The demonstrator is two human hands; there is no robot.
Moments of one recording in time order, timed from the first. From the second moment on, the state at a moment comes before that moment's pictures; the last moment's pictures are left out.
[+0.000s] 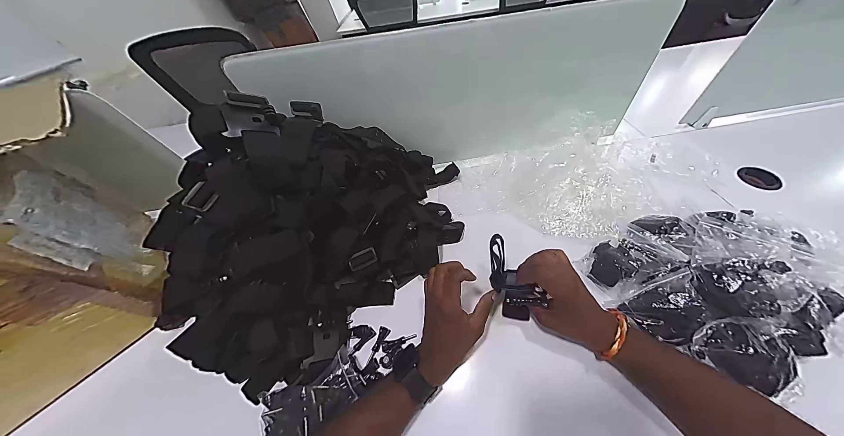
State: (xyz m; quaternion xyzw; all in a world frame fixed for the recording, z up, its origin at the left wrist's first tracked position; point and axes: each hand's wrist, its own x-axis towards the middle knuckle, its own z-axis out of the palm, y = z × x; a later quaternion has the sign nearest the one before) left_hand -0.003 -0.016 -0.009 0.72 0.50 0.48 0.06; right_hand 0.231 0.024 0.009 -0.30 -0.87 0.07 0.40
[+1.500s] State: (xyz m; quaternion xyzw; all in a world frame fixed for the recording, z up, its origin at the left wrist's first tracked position) left_hand -0.015 -0.001 0.005 0.58 0.30 0.47 0.60; right_hand 0.227 0.015 0.025 -0.15 -0.97 -0.03 0.20
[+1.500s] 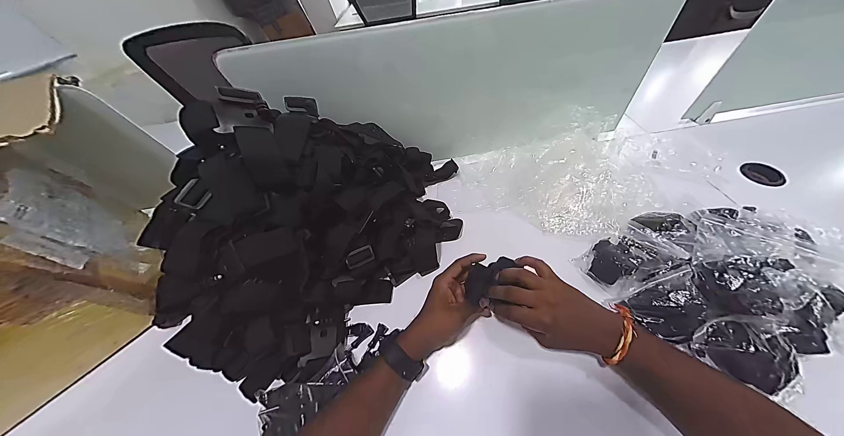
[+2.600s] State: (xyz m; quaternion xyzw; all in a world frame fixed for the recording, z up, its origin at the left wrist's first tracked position) left_hand -0.009 -0.003 -0.003 0.56 0.29 0.53 0.57; right_hand 0.224 0.020 0.010 -0.29 -0.92 0.03 0.26
